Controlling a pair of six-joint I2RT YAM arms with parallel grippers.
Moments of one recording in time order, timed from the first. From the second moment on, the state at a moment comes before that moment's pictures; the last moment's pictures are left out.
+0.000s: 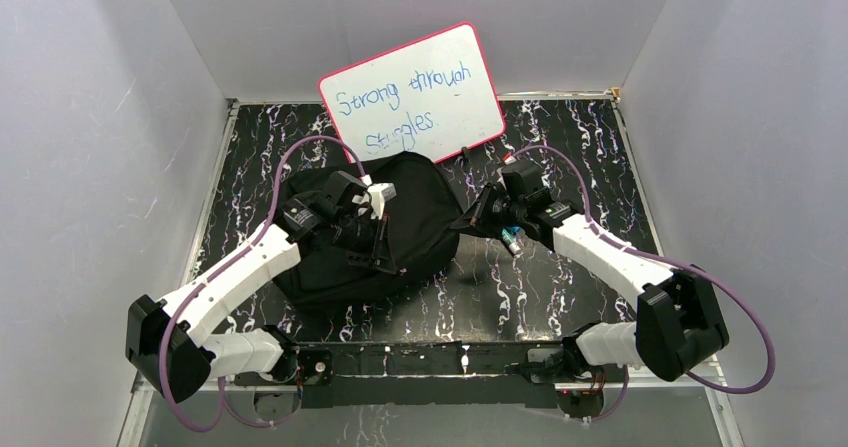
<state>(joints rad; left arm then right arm) -0.67 1.19 1.00 -0.81 0.43 -0.46 0.55 1.30 0.84 -0.27 -0.36 0.98</state>
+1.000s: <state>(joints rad) -0.66 1.13 1.03 -0.77 0.24 -0.59 0.43 1.31 0.89 -0.37 -0.42 0.69</state>
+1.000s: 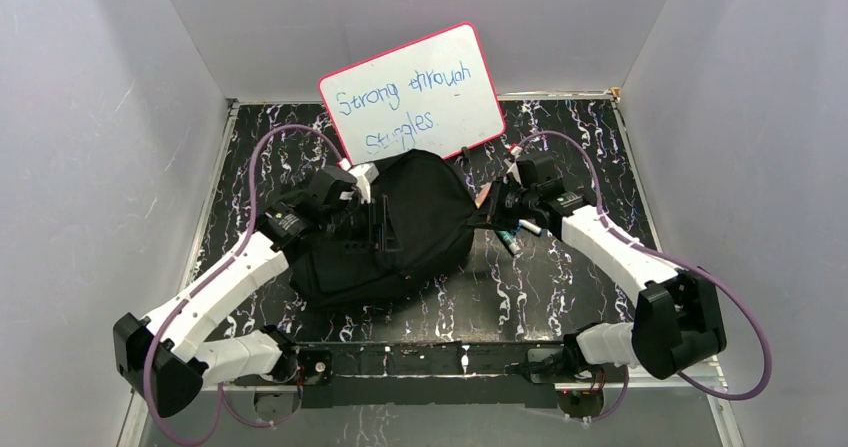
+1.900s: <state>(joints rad) -0.22 1.11 0.91 -0.53 0.13 -0.73 0.75 1.48 1.37 -0.59 -0.18 0.46</state>
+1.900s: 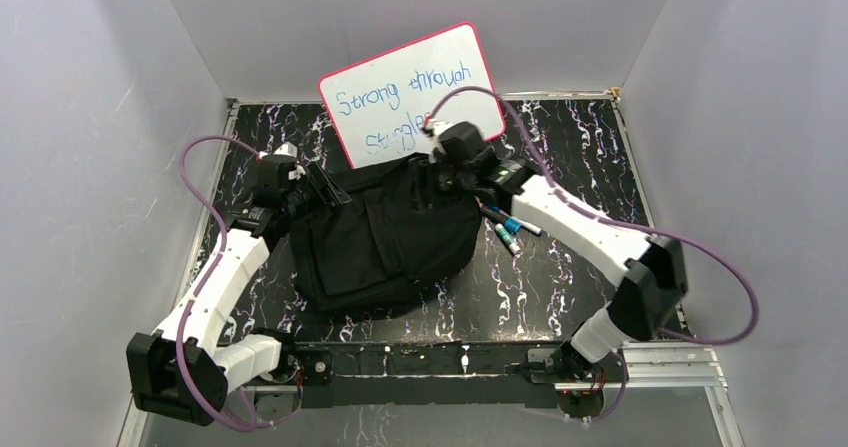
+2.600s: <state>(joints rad) -0.22 0.98 0.82 -0.53 0.09 -0.80 1.00 2.03 1.78 -0.73 0.10 0.34</state>
